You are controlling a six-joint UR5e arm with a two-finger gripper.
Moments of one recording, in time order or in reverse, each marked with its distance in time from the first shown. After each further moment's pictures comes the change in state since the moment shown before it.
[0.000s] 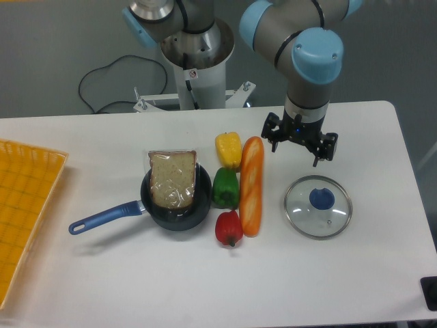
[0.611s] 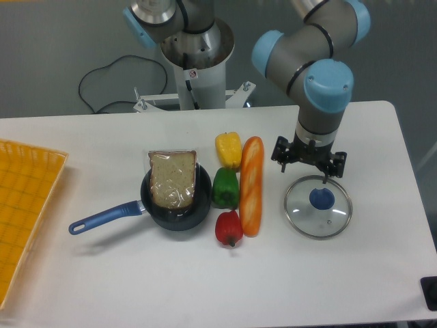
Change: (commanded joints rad) arm 0.028 -0.149 0.041 0.132 0.002 -0.006
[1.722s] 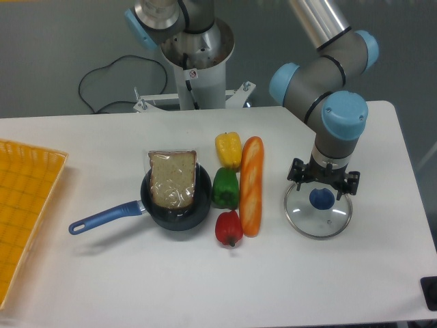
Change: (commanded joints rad) arm 0.021 -0.066 -0.024 0.078 0.003 0.003
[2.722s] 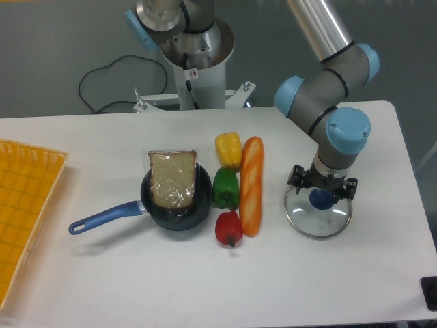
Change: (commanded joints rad) arm 0.012 -0.045 -0.006 -0.002 0.000 0.002
